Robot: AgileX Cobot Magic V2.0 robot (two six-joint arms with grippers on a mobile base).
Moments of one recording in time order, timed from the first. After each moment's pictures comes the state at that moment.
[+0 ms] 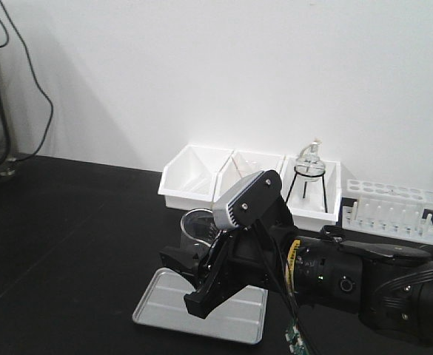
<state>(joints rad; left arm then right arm) -0.07 -0.02 0.03 -0.09 0.33 0.02 0.50 1.57 -1.10 -1.25 -0.45 1.07</state>
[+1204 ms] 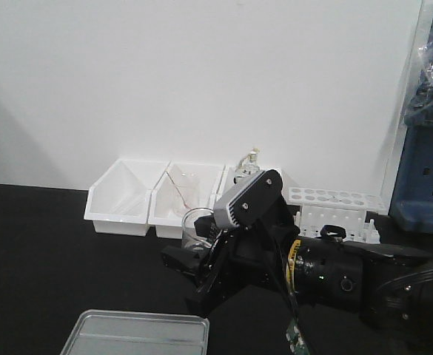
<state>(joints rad) -0.07 -0.02 0.03 -0.09 0.33 0.02 0.50 1.57 -1.10 -1.25 -0.45 1.07</state>
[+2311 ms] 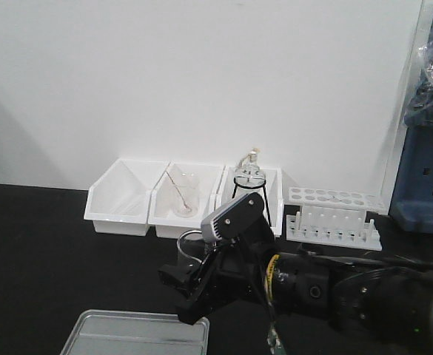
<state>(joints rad) -0.07 -0.02 0.03 -0.09 0.33 0.02 0.50 1.74 -1.15 -1.18 -0.43 1.06</state>
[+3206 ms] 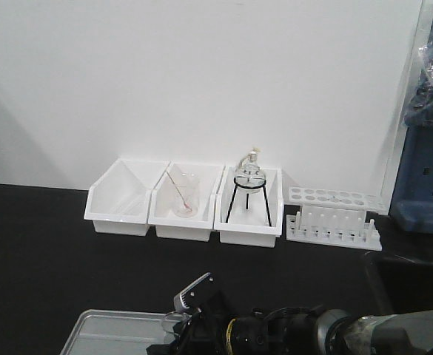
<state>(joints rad) -0.07 -0.02 0.03 -0.09 0.33 0.02 0.50 2.19 -1.29 -1.17 -0.52 1.06</state>
